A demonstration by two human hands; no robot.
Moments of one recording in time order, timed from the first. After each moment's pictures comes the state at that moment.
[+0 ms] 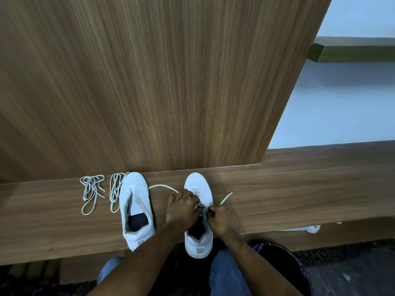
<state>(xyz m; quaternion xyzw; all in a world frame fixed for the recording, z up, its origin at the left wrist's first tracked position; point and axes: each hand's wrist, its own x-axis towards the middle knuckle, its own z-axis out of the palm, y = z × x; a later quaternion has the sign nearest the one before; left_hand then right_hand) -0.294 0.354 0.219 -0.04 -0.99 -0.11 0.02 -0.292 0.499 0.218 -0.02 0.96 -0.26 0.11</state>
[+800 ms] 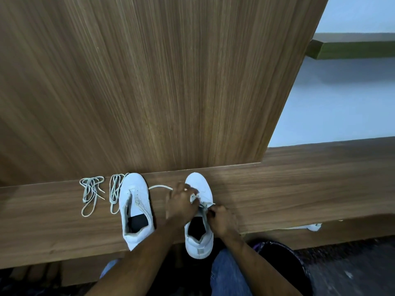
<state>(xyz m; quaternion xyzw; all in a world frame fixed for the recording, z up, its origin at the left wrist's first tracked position) -0.304 0.354 0.229 0.04 -0.97 -0.23 0.07 -0.289 0.500 0.222 -0.02 0.96 -0.27 0.11</state>
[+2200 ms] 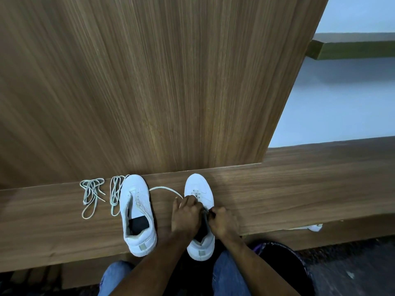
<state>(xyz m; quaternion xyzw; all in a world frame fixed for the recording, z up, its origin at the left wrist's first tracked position) -0.288 0.367 0.206 -0.04 -1.00 -0.04 -0.01 -0.290 0.494 0.221 0.02 0.95 -0.27 0.12</state>
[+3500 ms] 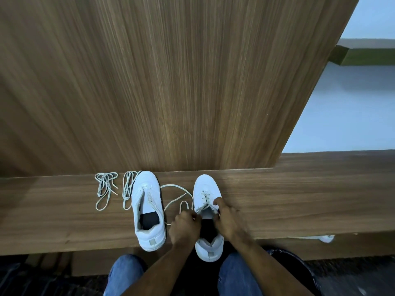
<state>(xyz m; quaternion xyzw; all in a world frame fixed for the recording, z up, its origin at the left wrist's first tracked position) -0.254 0.357 0.223 0.24 -0.92 -0.29 -0.05 -0.298 0.490 0.220 -0.11 0.97 -0.19 0.08</state>
